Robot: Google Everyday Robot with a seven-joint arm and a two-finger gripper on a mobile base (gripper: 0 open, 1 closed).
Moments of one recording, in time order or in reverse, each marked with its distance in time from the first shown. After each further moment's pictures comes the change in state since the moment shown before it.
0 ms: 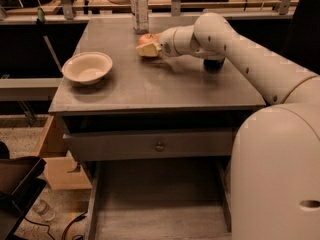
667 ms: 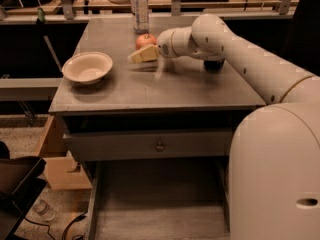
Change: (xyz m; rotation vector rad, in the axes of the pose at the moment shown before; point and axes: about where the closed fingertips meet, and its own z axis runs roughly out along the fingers) arm 0.001 0.004 0.005 -0.009 0.002 0.001
